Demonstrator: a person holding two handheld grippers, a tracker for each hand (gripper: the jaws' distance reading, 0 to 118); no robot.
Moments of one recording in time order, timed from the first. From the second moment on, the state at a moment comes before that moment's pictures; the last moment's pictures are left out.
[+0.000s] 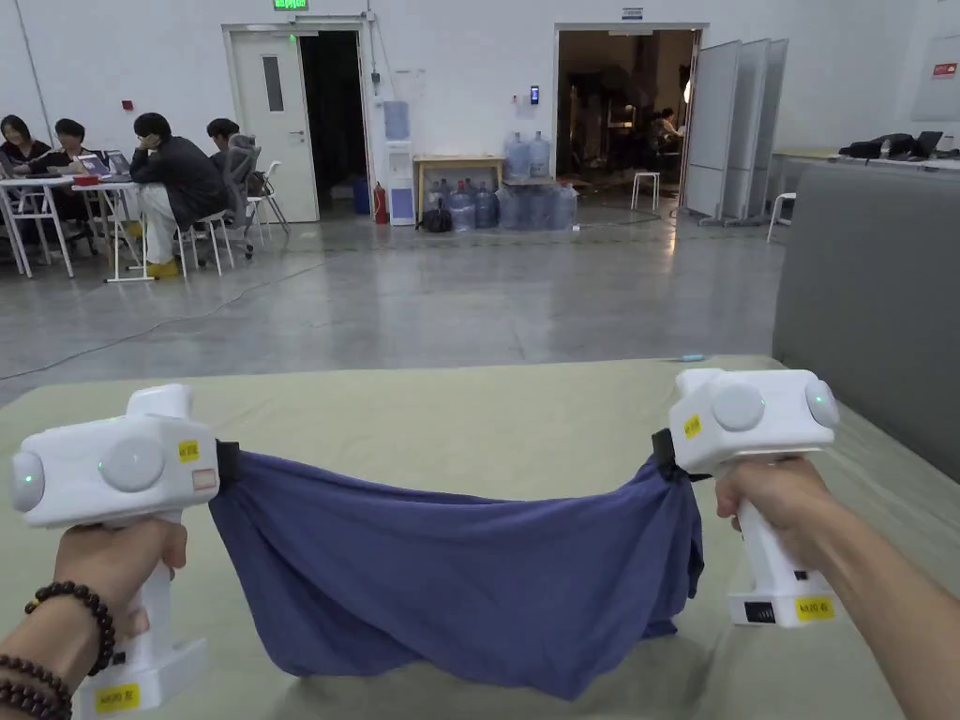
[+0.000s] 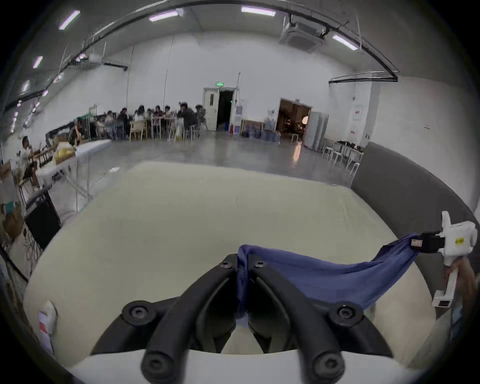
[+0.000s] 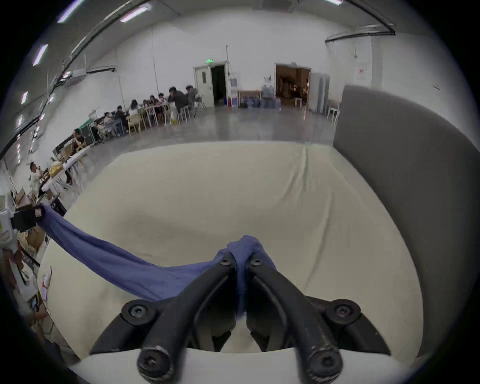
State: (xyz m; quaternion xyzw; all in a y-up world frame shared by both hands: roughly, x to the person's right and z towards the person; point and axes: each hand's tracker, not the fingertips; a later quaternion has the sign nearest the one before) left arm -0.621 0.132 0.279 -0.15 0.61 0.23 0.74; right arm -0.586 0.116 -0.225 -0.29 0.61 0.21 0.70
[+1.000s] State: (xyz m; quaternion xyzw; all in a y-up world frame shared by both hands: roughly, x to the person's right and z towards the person) left arm -0.316 -0.059 0.370 -0.26 0.56 0.28 0.74; right arm -0.246 -0.057 -0.141 -0.31 0.57 0.32 0.68
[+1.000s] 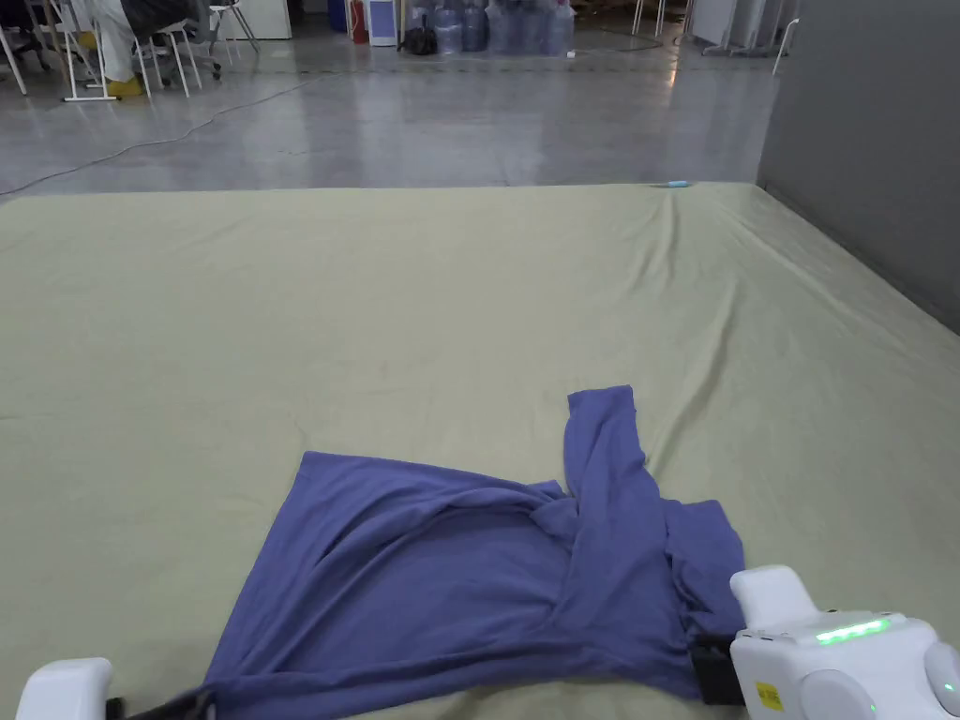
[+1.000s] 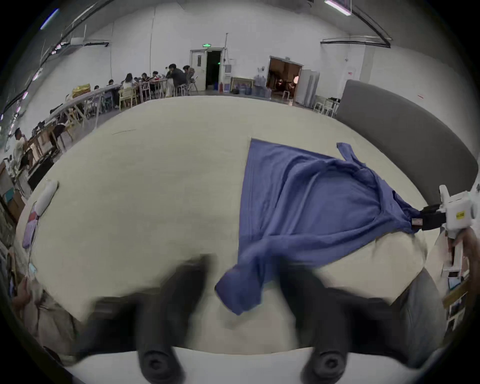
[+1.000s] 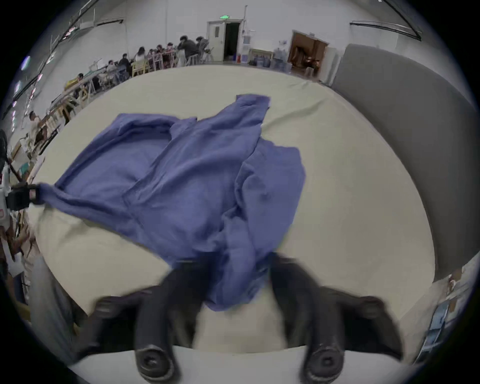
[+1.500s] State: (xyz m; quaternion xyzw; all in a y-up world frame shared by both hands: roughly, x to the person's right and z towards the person) left arm -0.295 -0.013 0.373 -0.20 0.55 0.28 0.76; right arm -0.198 -0.031 -0.135 -0.33 0.57 0.24 0.71
